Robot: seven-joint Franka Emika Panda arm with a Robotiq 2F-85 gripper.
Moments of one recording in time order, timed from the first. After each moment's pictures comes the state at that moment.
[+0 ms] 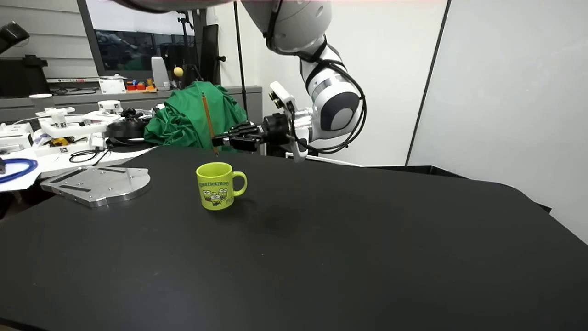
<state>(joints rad) -0.27 1.13 -0.08 -1.12 0.96 1.06 0.55</state>
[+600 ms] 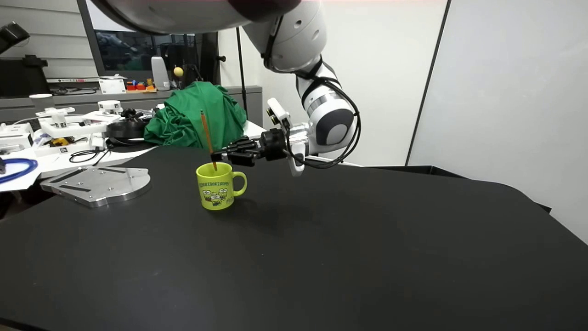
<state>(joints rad) -0.26 1.19 -0.08 -1.10 0.96 1.10 0.55</state>
